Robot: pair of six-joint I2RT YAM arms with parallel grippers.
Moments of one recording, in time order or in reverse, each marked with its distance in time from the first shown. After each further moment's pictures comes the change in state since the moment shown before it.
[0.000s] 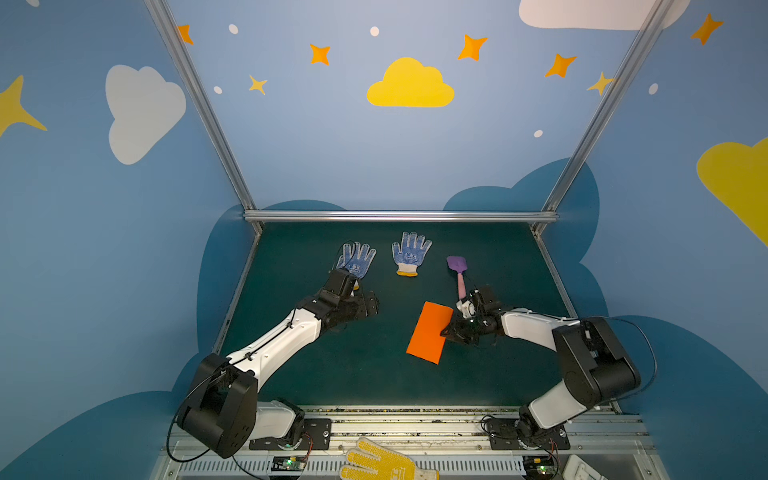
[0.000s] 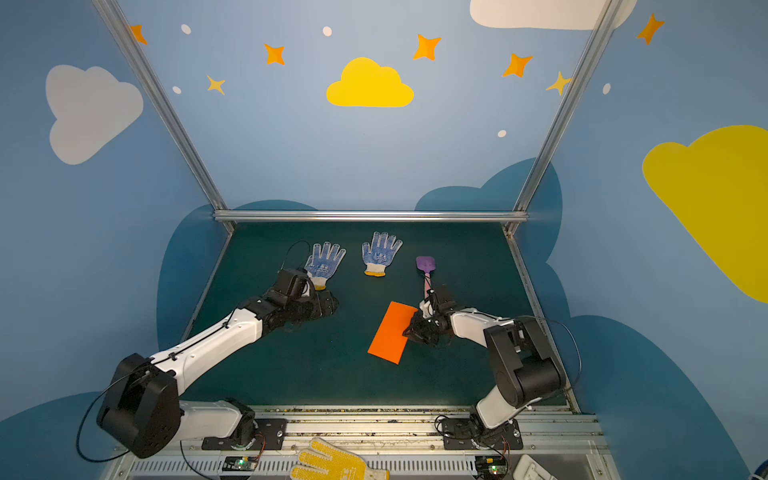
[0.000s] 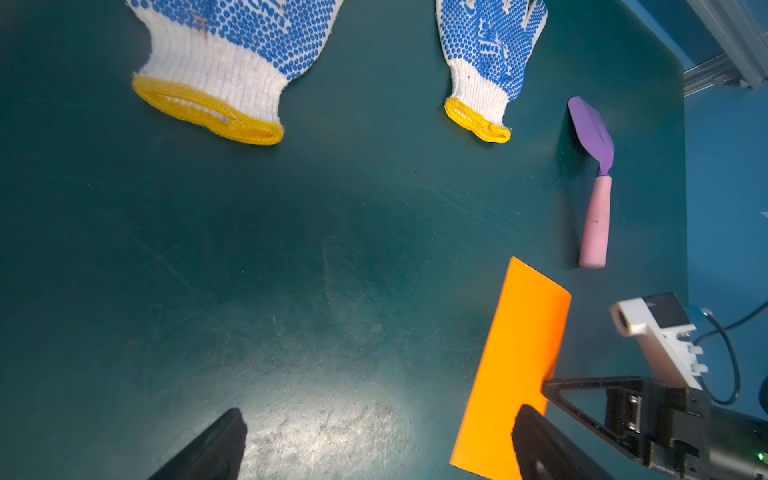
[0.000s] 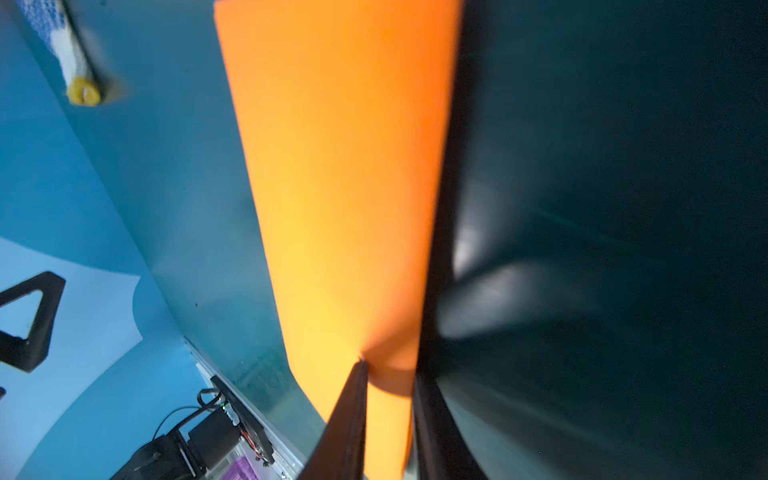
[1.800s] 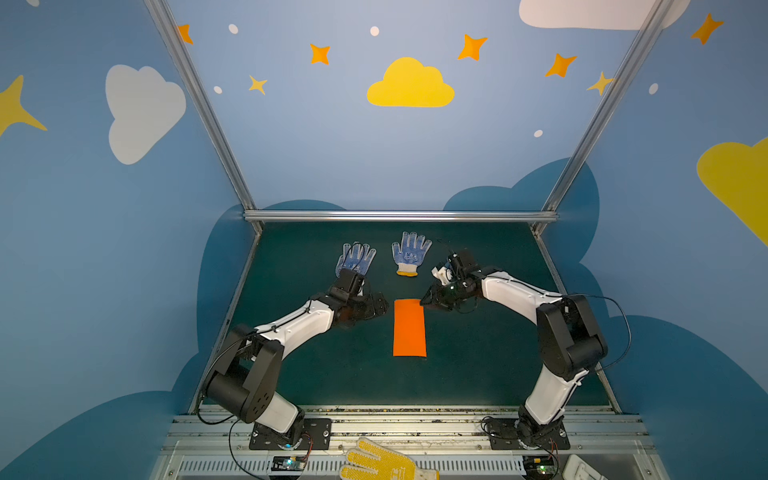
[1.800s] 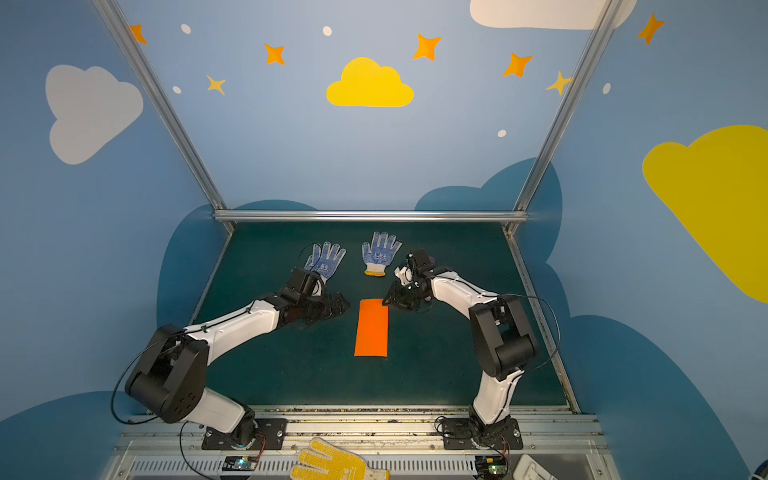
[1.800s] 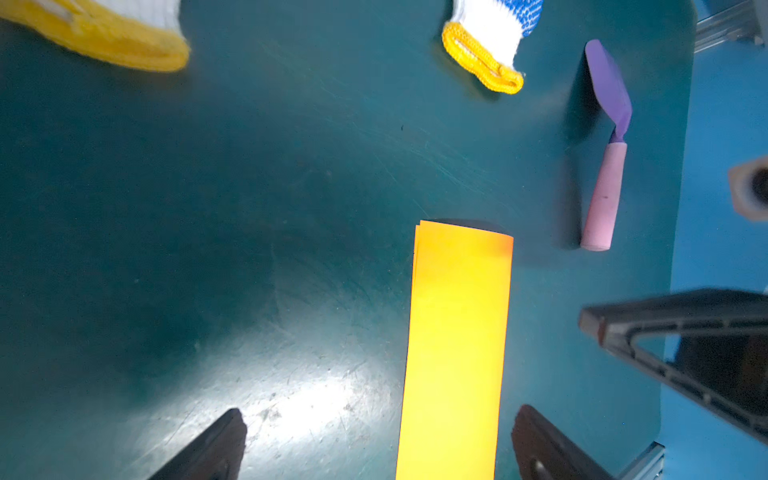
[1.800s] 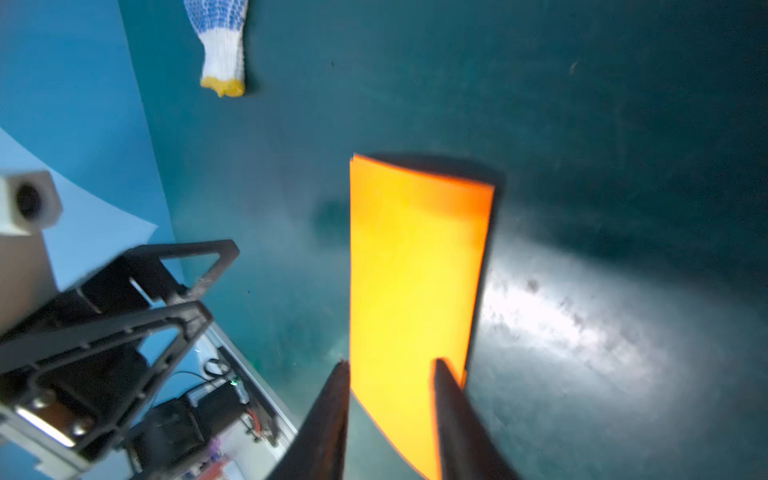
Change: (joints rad) left arm 0.000 0.180 0.008 0.124 0.127 -0.026; right arm 0.064 0.163 0.442 -0.260 -0.019 -0.207
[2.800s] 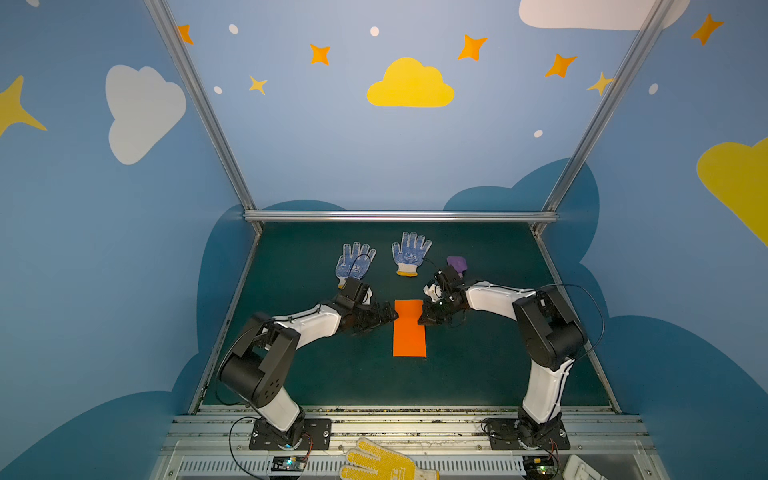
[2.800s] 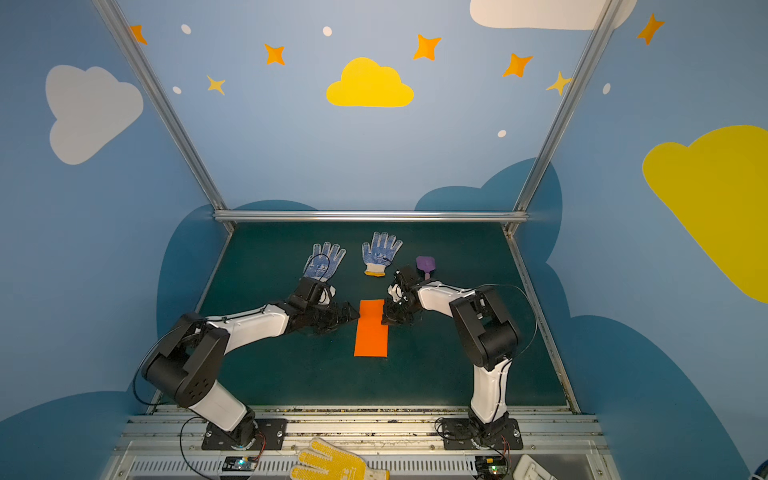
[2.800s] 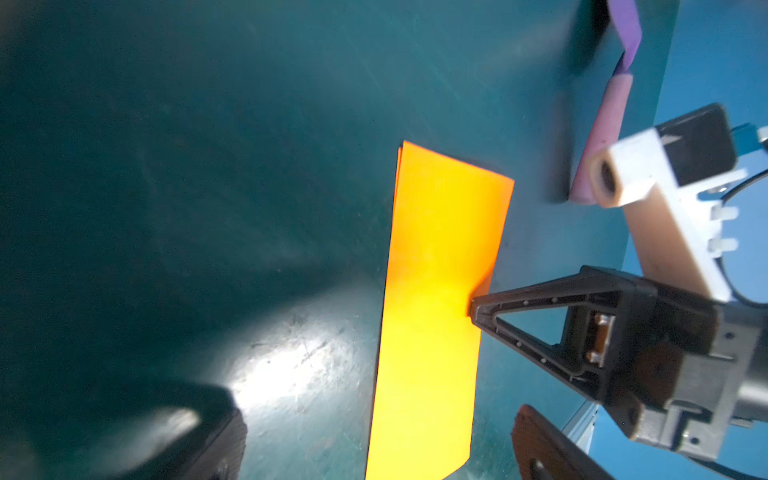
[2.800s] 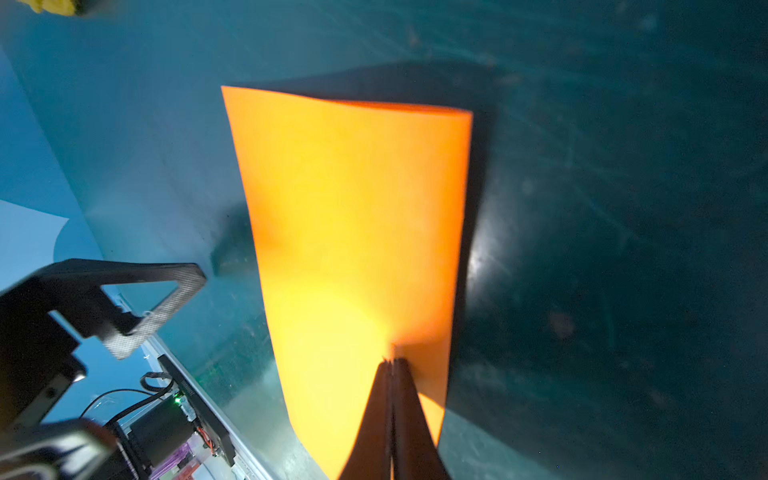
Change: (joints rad) left arm -0.038 0.116 -0.062 0.164 0.184 -0.084; right arm 0.047 0.126 -0.058 0.090 0.059 0.038
